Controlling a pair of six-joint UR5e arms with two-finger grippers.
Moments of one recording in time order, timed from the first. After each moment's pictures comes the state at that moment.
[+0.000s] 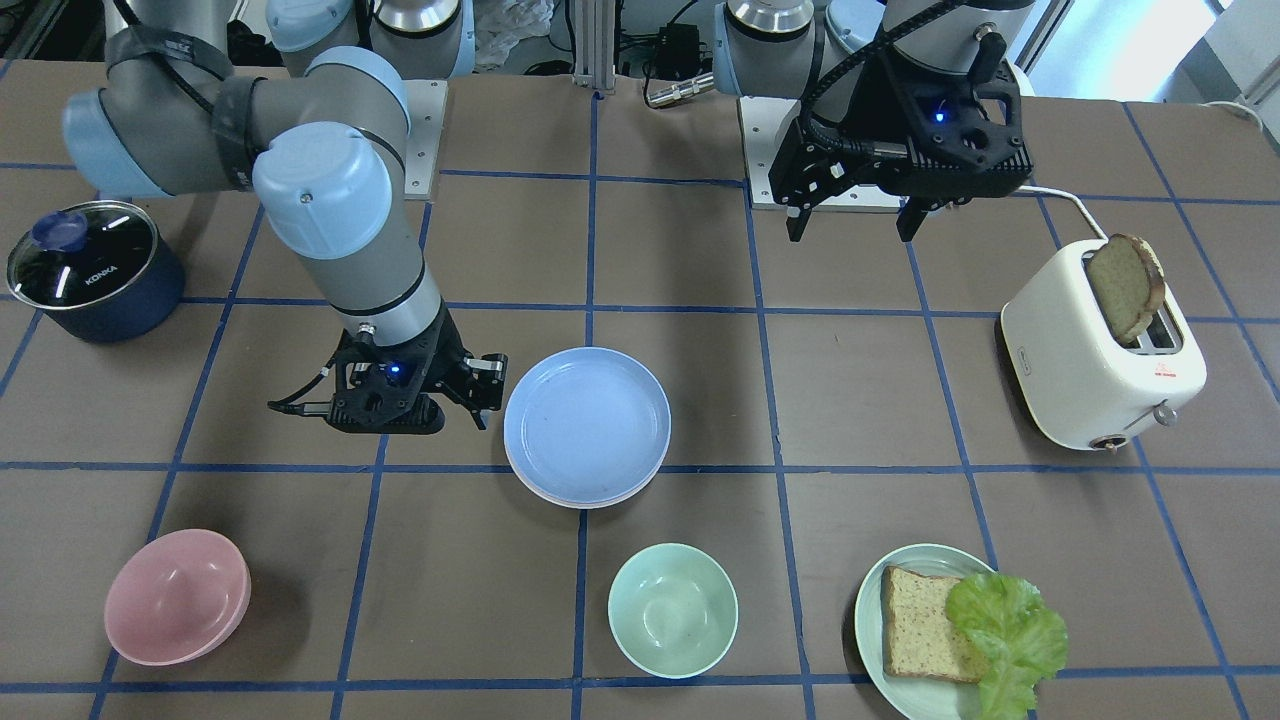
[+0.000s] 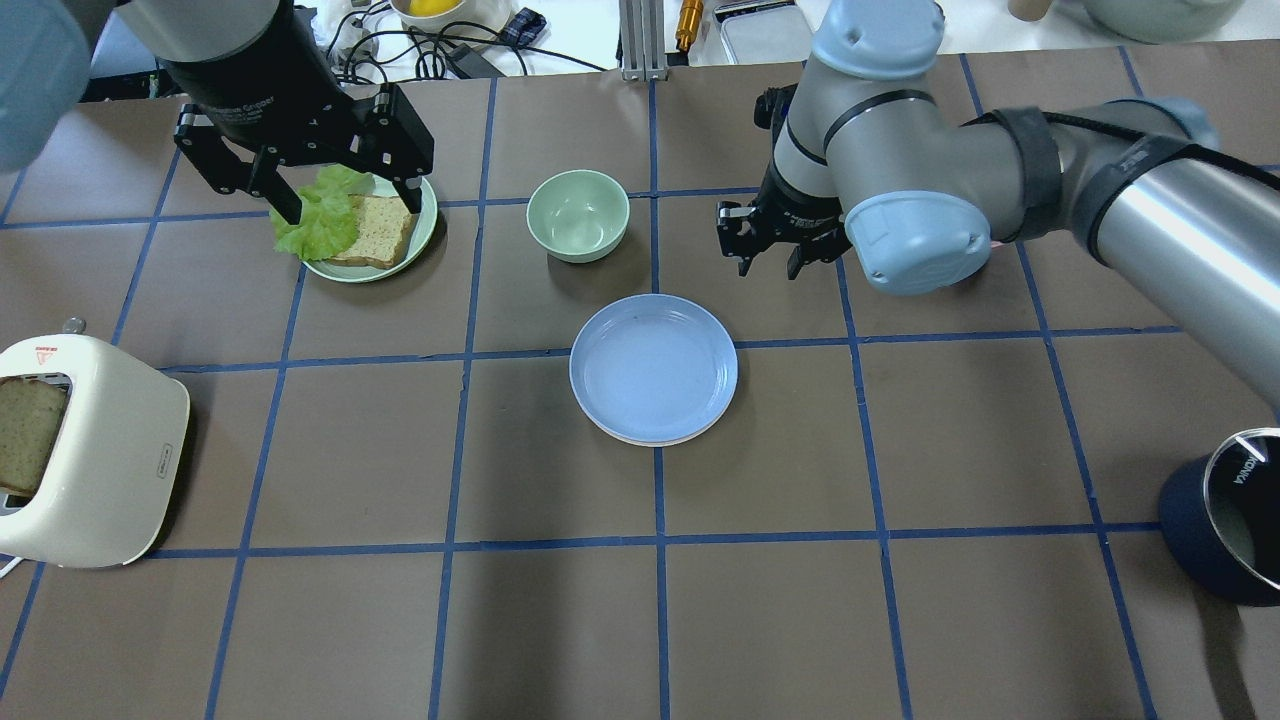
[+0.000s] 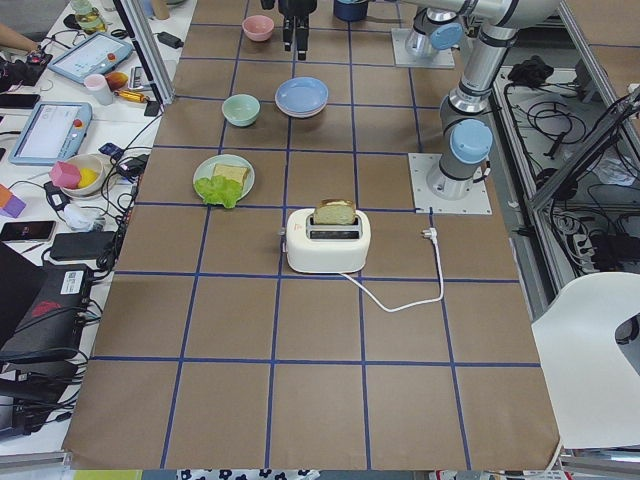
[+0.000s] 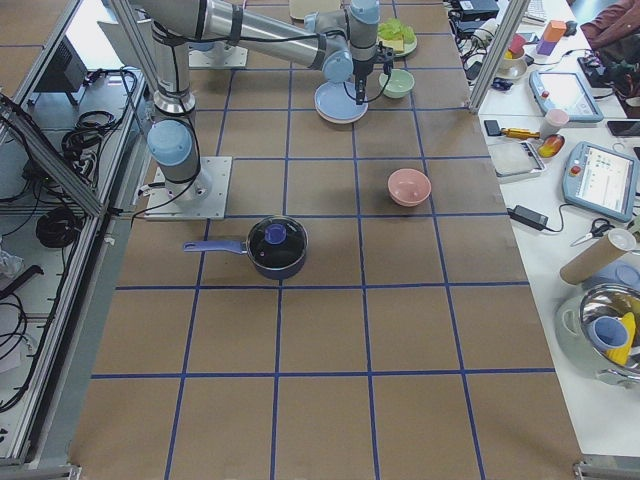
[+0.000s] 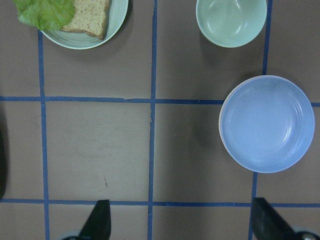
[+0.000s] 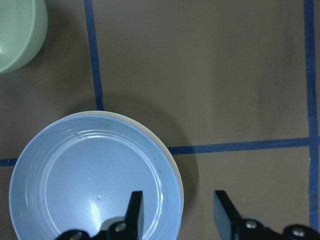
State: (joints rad) left arm -1.62 -1.59 -1.44 -1.66 1.56 -0.10; right arm 1.71 -1.32 1.69 -2.03 -1.47 0.19
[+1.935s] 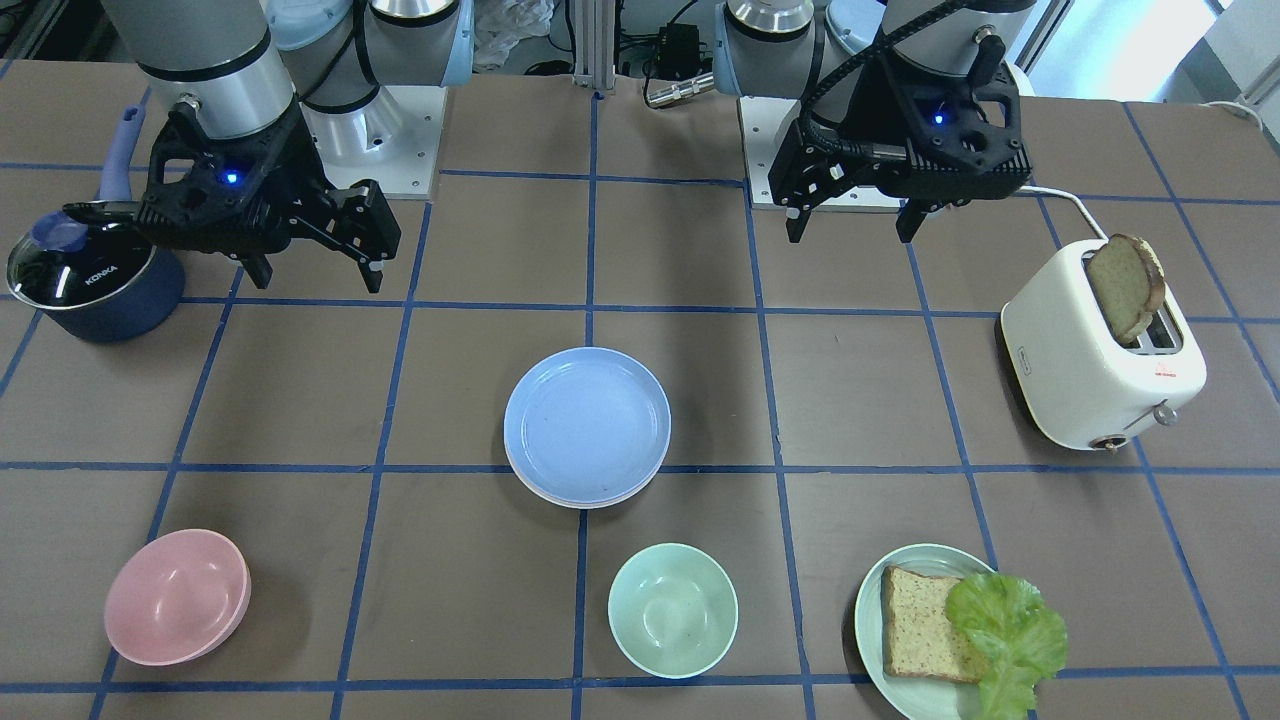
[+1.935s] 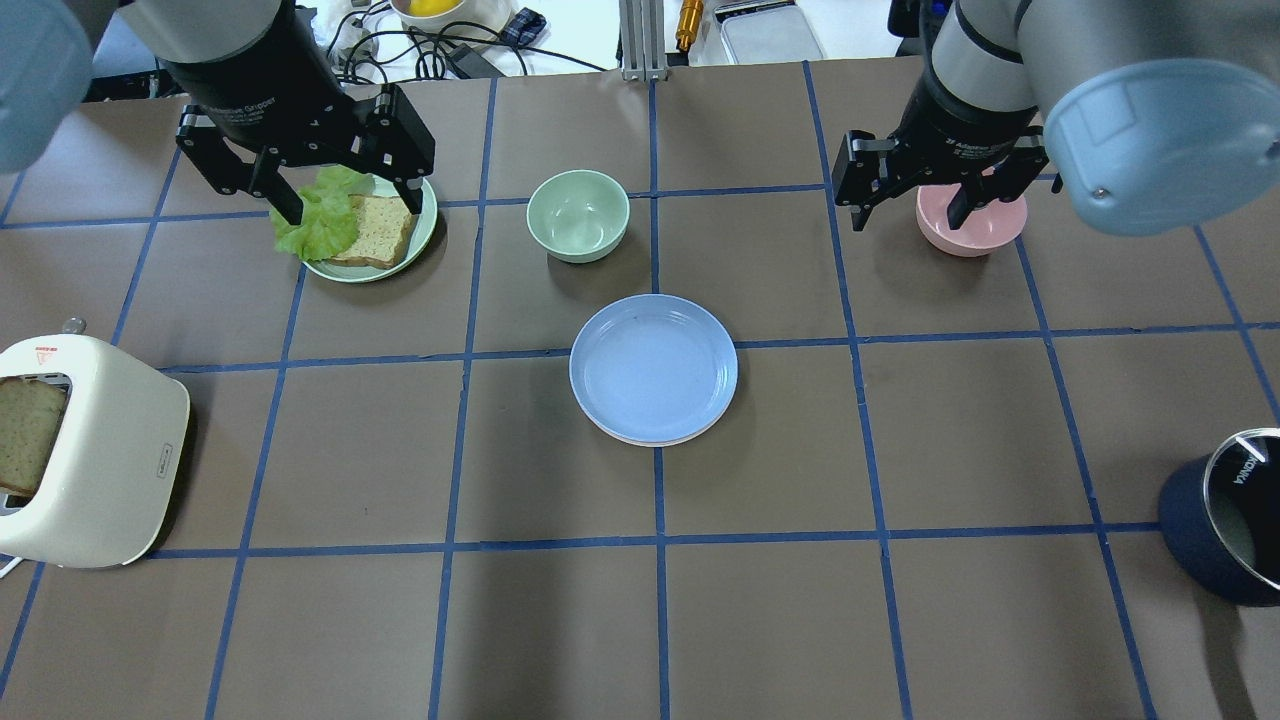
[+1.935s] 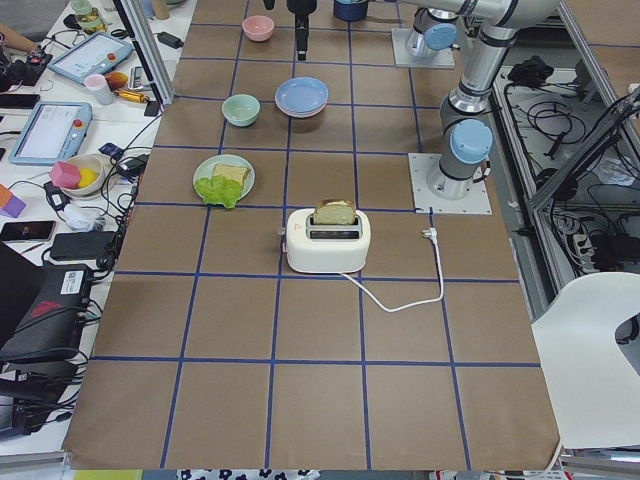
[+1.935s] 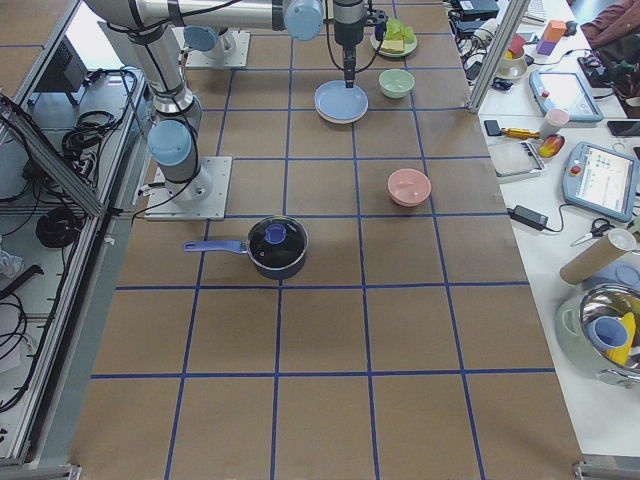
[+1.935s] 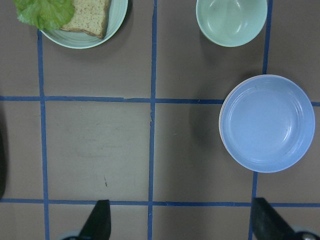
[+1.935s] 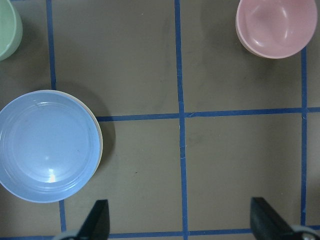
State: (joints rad) left arm -1.62 -1.59 -1.44 -1.66 1.56 -0.09; right arm 1.61 -1.58 1.63 -1.71 -1.57 0.07
